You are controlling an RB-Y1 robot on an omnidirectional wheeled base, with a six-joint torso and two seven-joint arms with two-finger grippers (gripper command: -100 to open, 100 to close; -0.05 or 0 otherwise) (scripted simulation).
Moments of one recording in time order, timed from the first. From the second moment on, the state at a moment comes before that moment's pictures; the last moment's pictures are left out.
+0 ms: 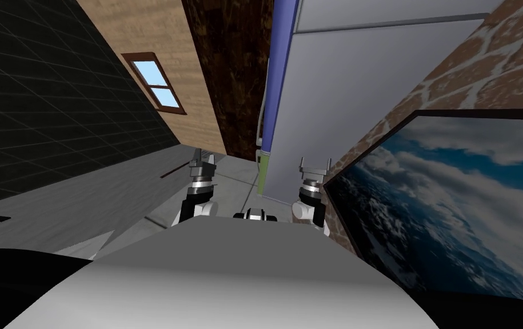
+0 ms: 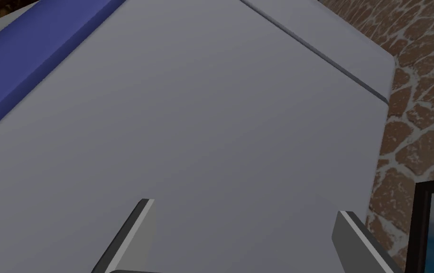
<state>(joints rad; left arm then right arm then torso) 0.49 -0.03 -0.03 -2.25 0.04 -0.44 0.06 0.31 -0.16 0.08 -2.09 -0.41 -0.62 -0.63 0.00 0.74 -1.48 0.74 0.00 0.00</state>
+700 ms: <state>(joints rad) 0.49 -0.03 -0.03 -2.25 0.04 -0.44 0.06 0.25 -0.16 0.10 -2.01 -0.56 -0.63 -0.83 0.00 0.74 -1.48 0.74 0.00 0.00</state>
